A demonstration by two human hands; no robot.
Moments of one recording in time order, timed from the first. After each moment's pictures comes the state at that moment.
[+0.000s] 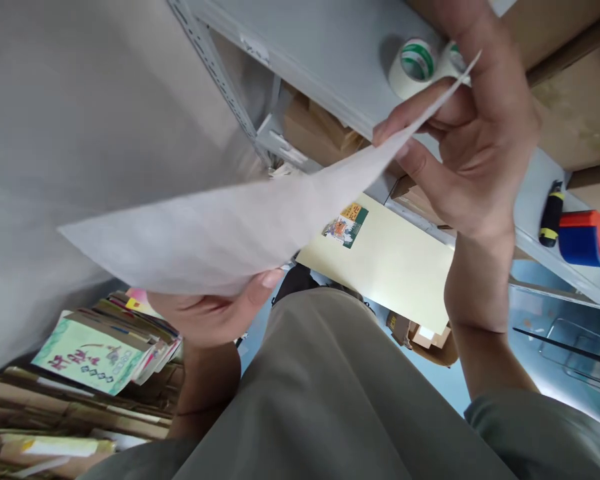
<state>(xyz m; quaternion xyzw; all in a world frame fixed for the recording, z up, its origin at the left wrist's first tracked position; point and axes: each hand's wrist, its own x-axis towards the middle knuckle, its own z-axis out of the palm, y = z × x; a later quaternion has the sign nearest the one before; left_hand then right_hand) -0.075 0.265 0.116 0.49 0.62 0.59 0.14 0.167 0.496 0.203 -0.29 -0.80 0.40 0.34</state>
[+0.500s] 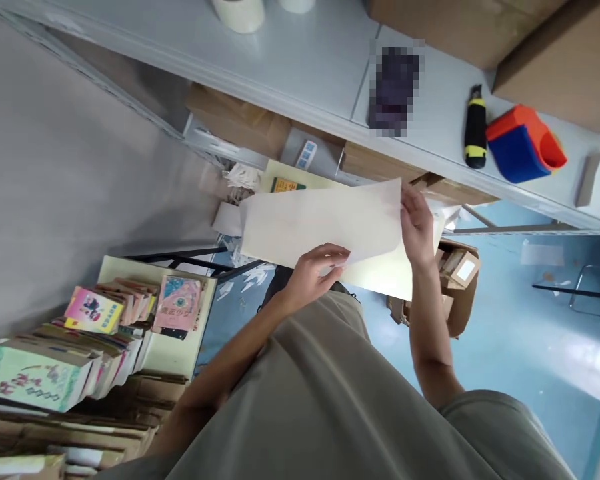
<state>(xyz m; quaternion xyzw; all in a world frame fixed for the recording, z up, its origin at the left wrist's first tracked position) 0.225 0.293 -0.002 0.67 0.44 0.42 0.43 0.493 0.402 0.010 -0.54 -0.59 0.44 0.42</state>
